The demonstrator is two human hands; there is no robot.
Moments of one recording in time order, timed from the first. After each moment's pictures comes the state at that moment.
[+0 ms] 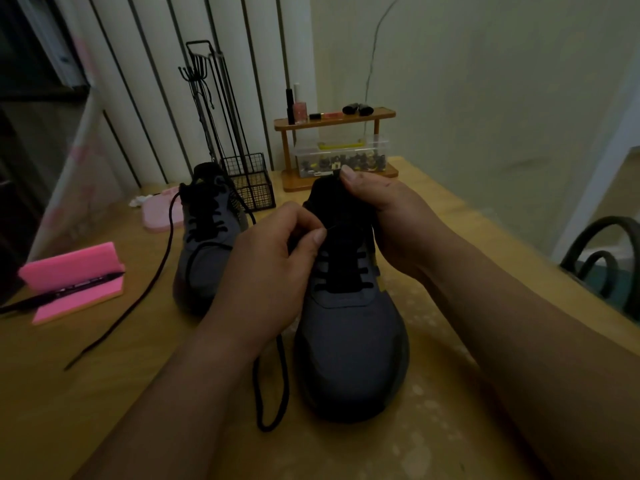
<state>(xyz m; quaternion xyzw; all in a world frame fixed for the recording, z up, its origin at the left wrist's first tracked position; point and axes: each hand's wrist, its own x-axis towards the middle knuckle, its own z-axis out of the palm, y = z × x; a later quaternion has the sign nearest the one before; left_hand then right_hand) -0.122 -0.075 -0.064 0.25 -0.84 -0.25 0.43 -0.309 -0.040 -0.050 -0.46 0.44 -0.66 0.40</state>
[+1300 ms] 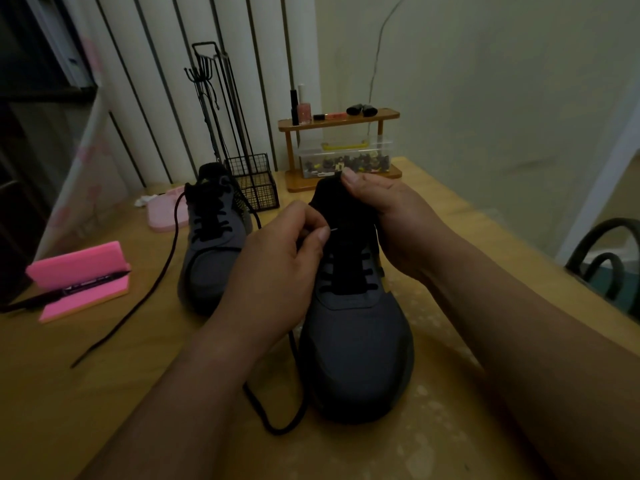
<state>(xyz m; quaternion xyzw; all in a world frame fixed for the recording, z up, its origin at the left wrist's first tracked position) -0.122 -0.078 -0.064 0.25 -0.84 -0.25 0.40 -0.306 -0.039 -0.051 -0.47 0.45 -0.65 0.39</state>
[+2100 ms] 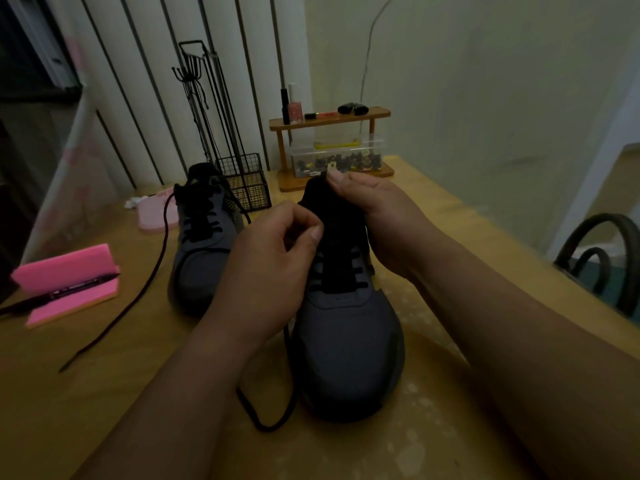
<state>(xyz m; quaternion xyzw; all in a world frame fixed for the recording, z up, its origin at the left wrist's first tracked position) -0.127 -0.076 -0.063 0.24 -0.81 -0.32 0.42 -0.305 -0.040 -0.051 -0.47 0.46 -0.65 0.38</state>
